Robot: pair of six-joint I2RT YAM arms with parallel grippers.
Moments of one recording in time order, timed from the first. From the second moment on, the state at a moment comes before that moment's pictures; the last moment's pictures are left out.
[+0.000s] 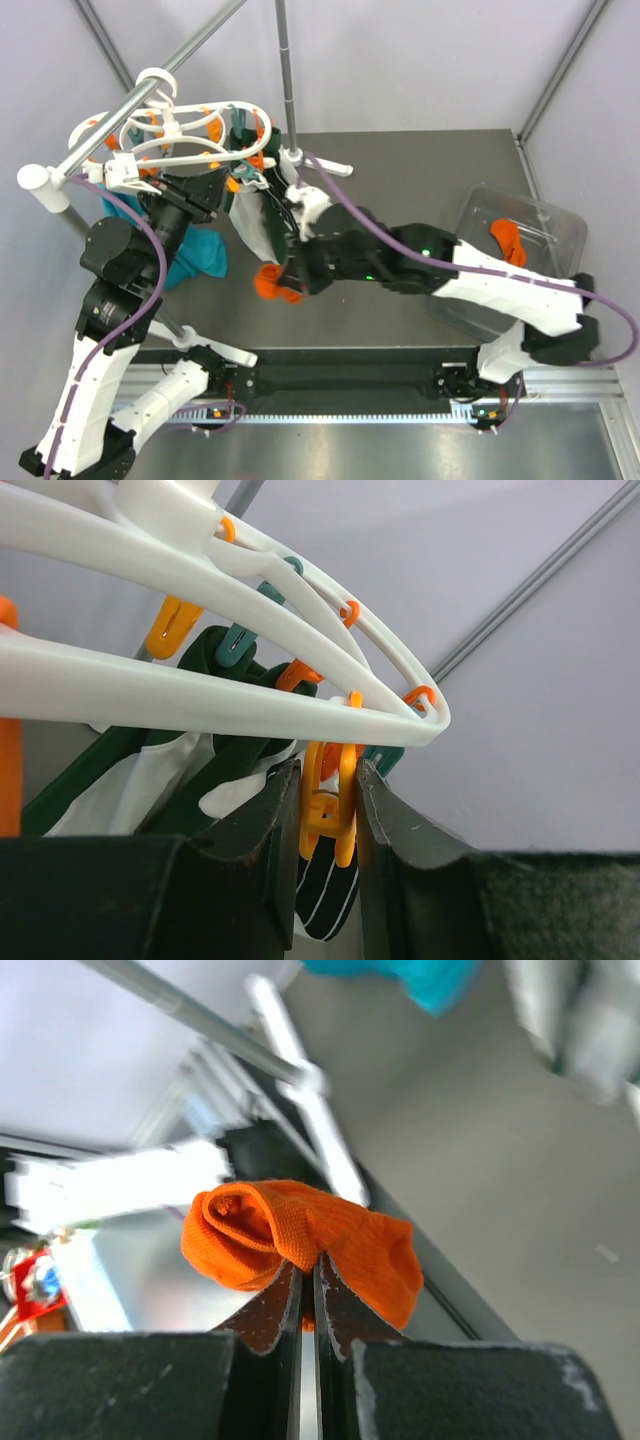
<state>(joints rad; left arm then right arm) -0.45 0.75 1.27 -0.34 -0.12 -0.63 1.29 1.41 1.68 -0.80 0.11 0.64</state>
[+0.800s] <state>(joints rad) -0.45 0.69 1.27 -0.37 -0.09 -0.63 1.17 1.71 2.12 -0.73 -0.01 0.76</state>
